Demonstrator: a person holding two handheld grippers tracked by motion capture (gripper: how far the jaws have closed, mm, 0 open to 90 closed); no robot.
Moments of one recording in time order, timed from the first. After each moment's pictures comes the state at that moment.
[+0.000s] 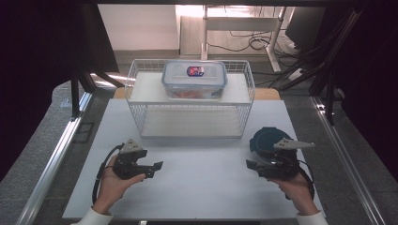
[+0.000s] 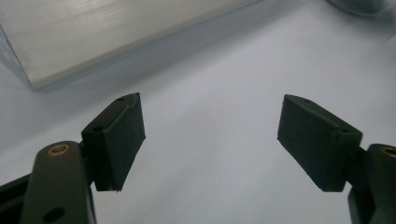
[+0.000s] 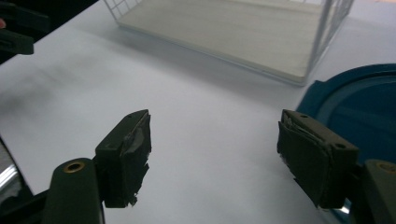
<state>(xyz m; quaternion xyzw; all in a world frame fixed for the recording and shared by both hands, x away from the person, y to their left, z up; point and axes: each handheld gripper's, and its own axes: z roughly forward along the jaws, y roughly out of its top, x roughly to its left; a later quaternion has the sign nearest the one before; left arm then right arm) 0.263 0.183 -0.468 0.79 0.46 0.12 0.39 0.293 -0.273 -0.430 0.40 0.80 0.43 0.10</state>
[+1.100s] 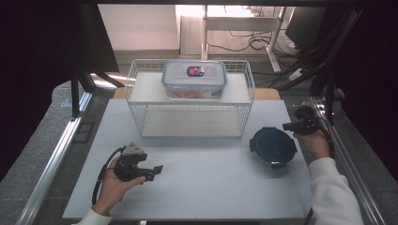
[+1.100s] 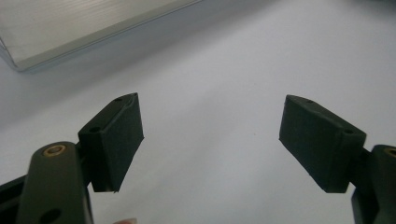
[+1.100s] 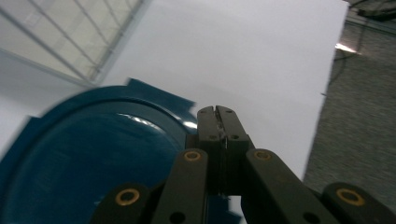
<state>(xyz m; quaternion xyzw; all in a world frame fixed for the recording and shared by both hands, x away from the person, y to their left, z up) 0.262 0.181 -0.478 0.80 0.46 0.11 0.38 0.439 -0.358 -0.420 0.50 0.81 0.26 0.16</state>
